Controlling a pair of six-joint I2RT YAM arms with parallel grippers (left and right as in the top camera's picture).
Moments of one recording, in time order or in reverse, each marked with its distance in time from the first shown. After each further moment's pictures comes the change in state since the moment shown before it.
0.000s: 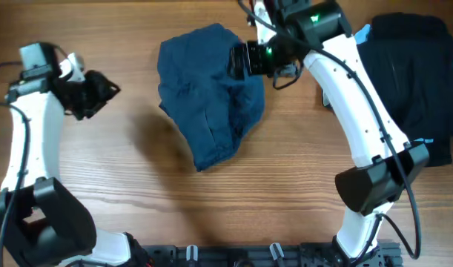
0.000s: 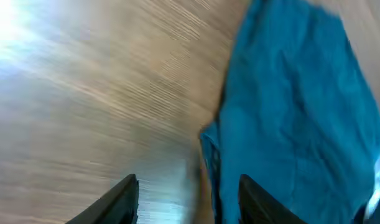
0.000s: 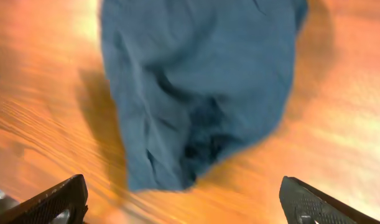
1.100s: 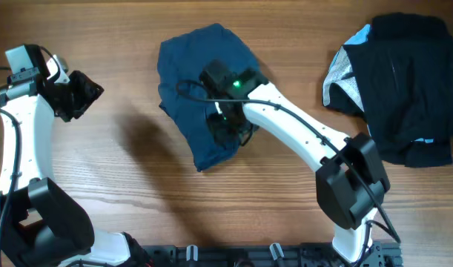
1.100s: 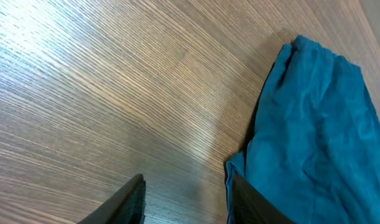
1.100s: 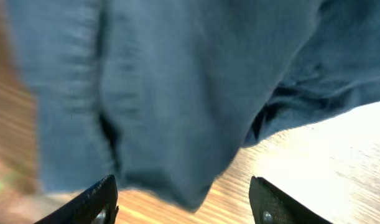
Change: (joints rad) left arm 0.091 0.000 0.000 0.039 -0.072 -0.065; right arm 0.279 0.002 -0.525 0.295 0.164 0.031
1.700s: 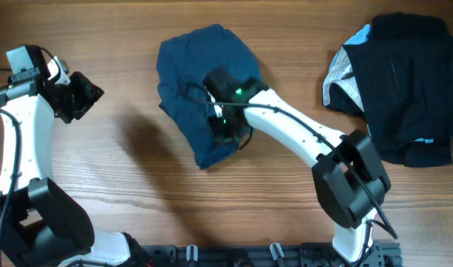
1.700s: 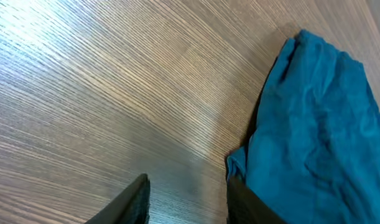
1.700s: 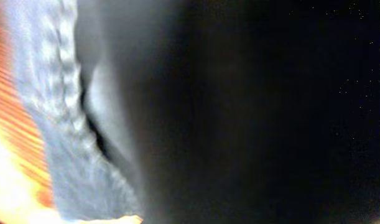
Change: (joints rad) left arm 0.000 0.000 0.000 -0.019 0.000 -0.001; right arm -0.016 -0.002 -0.054 0.128 -0.109 0.027
